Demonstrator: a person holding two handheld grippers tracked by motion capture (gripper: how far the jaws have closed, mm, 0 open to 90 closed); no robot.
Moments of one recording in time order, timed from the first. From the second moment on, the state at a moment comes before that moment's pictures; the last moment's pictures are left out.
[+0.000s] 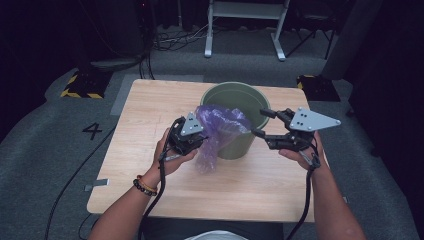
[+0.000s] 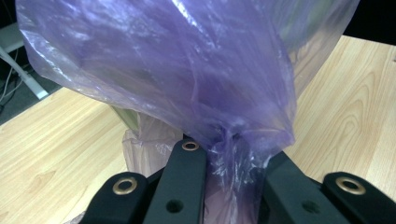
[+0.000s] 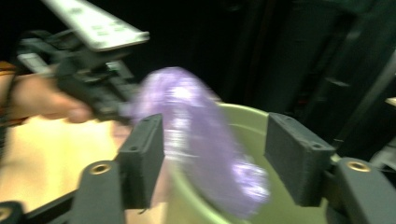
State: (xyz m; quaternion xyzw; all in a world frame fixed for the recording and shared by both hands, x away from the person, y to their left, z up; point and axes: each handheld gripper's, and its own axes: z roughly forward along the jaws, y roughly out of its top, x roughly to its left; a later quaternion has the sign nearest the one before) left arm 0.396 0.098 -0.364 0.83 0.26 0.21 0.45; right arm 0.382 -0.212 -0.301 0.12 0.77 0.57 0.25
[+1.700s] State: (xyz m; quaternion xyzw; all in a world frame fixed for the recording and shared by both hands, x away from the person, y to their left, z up) left arm 0.376 0.114 -0.363 0.82 0.17 0.19 0.51; right arm 0.440 -0.209 -0.327 0.26 0.78 0.51 0.27
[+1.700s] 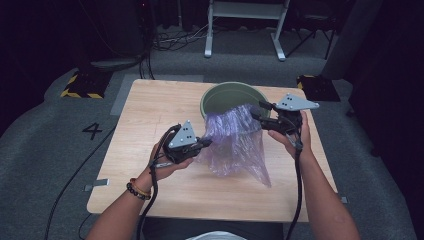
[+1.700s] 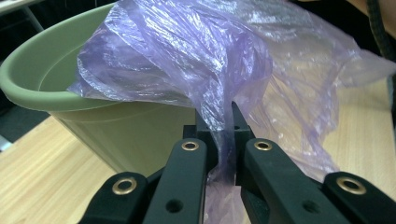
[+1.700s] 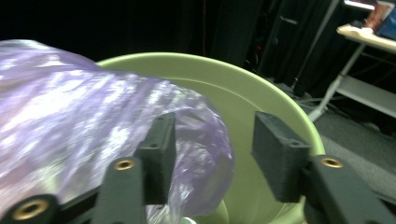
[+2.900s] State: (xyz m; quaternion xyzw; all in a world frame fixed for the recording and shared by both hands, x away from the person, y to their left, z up) left arm 0.389 0.110 -0.346 0.81 0.19 0.19 0.53; right arm 0.384 -0.207 -0.333 0.15 0.79 0.51 0.31
